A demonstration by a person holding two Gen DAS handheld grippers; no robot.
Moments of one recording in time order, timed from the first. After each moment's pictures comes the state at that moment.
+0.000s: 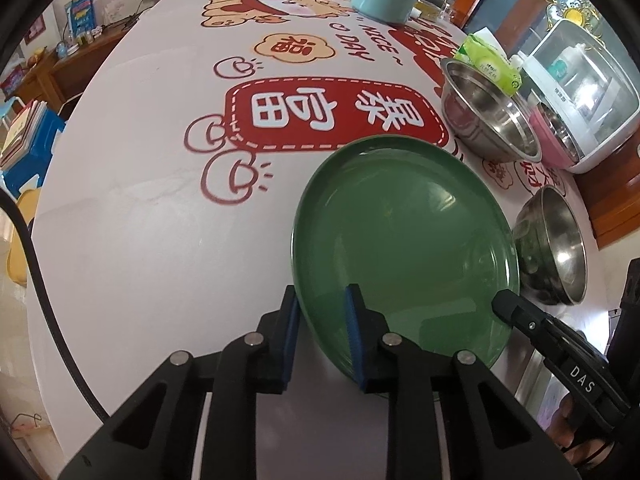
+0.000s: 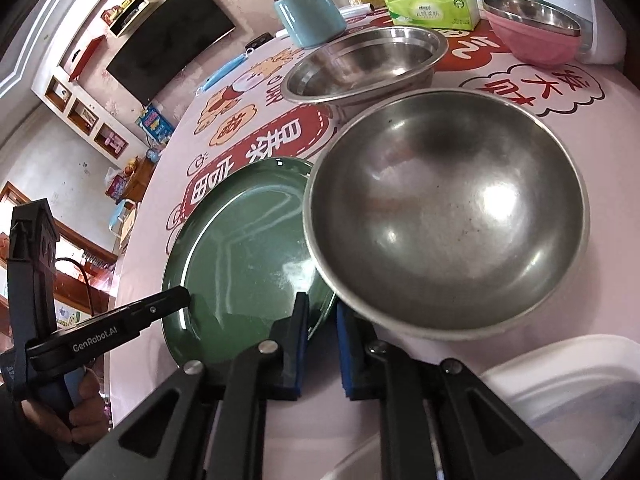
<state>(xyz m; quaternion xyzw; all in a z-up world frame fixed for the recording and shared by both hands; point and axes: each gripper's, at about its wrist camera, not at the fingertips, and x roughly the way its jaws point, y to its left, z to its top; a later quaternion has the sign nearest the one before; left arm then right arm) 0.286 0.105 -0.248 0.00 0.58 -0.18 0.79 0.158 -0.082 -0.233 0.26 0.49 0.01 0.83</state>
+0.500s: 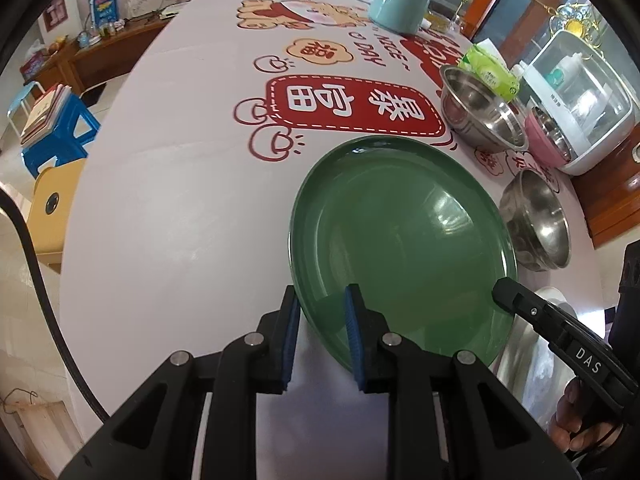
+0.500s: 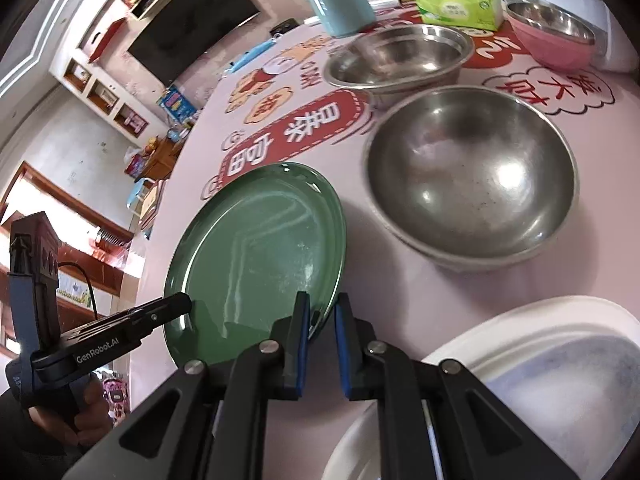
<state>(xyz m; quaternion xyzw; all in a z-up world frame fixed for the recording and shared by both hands) 0.236 0.140 -0.218 -0.01 0.57 -0.16 0.80 0.137 -0.067 -0.209 0.25 0.50 0.06 0.83</state>
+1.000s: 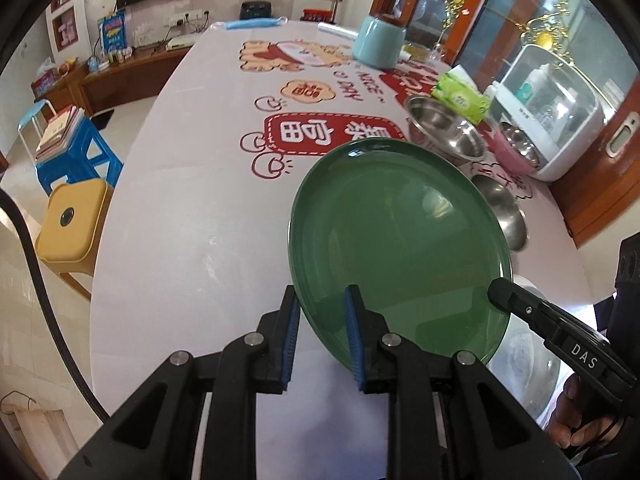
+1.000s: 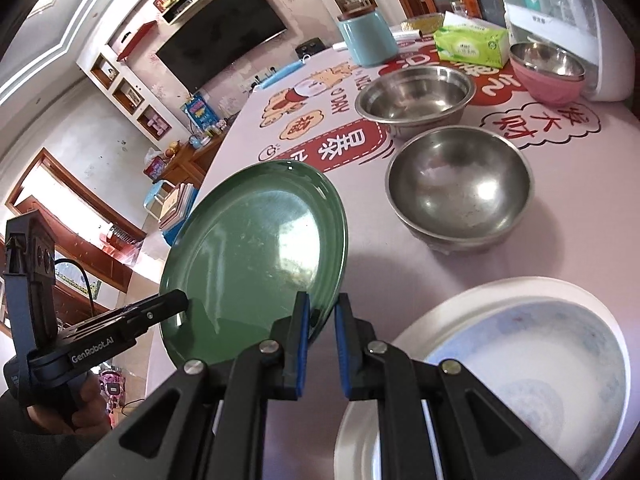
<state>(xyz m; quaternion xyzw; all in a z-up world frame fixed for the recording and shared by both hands) 0.177 0.147 -0.164 -0.01 0.52 -0.16 0.84 0.091 -0.067 -0.165 0.23 0.46 0.08 0.85</state>
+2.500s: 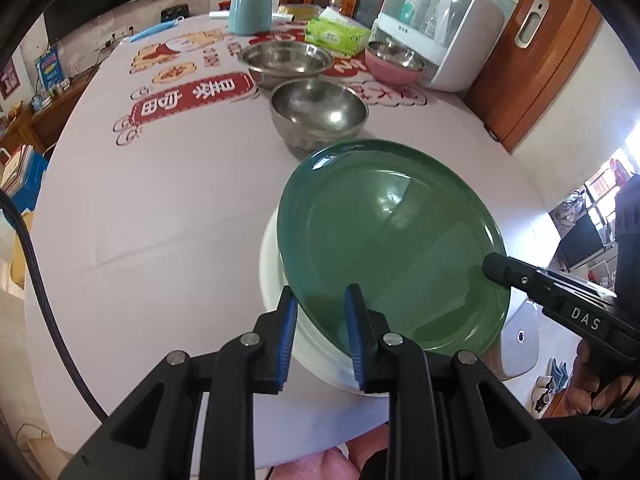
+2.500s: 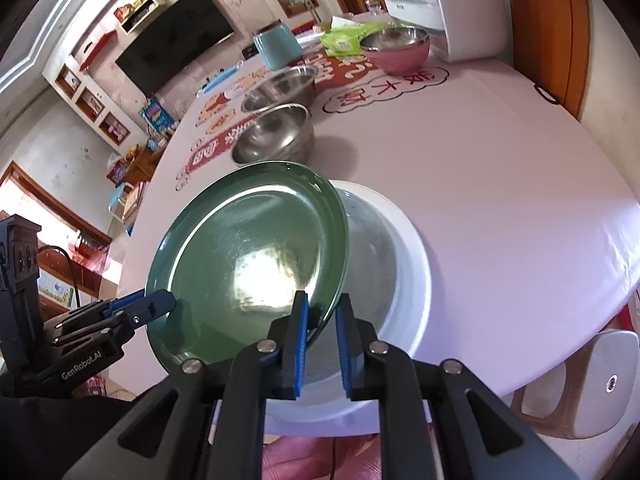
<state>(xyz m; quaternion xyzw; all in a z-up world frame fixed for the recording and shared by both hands) 0.036 0.006 -0.161 0.06 0.54 -0.25 0.80 -0.049 -0.193 -0.159 0.22 0.50 0.00 0.83</state>
